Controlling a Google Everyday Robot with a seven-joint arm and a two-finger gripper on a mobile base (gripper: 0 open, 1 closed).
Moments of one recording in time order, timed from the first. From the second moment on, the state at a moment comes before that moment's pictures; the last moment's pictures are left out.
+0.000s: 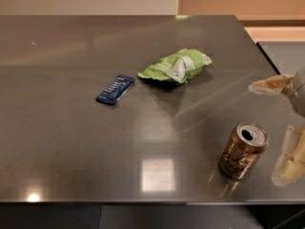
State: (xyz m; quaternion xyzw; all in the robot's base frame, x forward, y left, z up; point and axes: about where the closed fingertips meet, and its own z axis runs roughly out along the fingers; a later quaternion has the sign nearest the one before) arm 0.363 -0.200 0.931 -0.66 0.72 0.10 0.20
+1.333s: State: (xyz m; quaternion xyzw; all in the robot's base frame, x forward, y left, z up) arm 0.363 -0.182 0.901 -0.66 0.70 0.14 0.22
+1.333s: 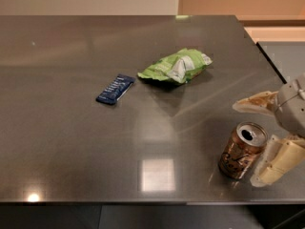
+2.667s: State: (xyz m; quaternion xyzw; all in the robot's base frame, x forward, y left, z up) arm 0.384 -0.153 0.930 -0.67 0.69 0.15 0.23
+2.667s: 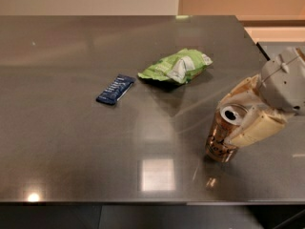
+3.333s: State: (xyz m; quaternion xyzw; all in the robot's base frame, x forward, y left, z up) arm 0.419 -0.082 0.955 -0.69 0.66 0.16 0.24
